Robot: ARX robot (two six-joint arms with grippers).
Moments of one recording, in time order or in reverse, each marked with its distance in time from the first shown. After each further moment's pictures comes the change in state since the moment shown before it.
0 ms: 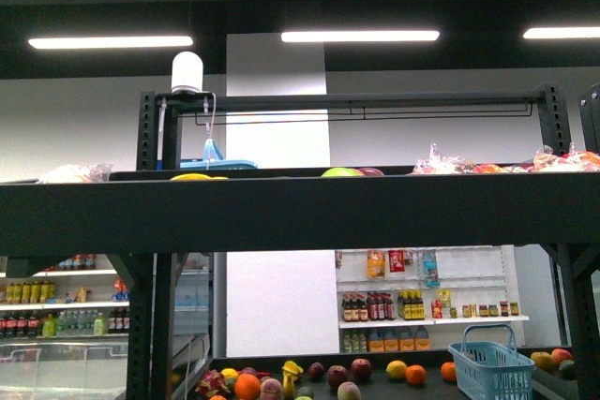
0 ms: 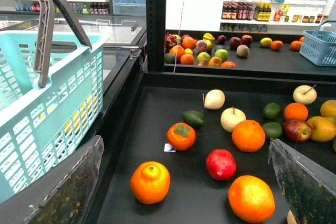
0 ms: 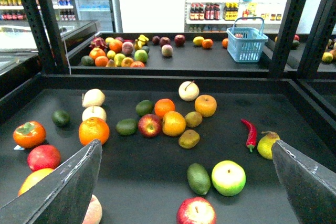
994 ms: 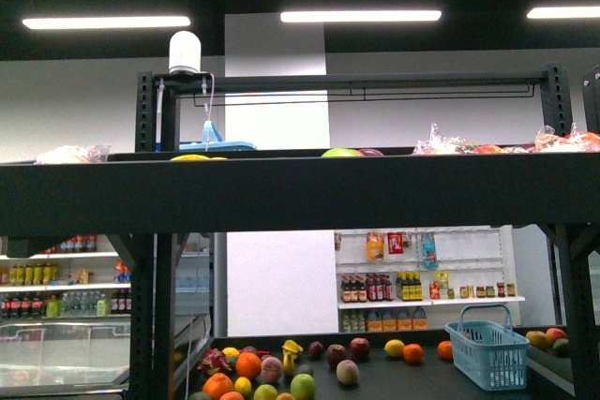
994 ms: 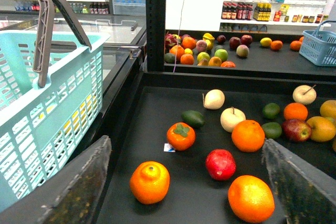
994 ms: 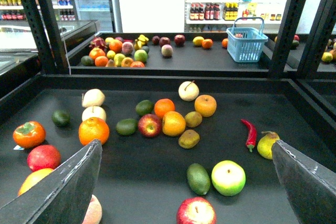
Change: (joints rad) left arm 0.000 0.000 0.000 0.000 0.000 0.000; right arm 0.000 0.000 0.000 0.000 0.000 0.000
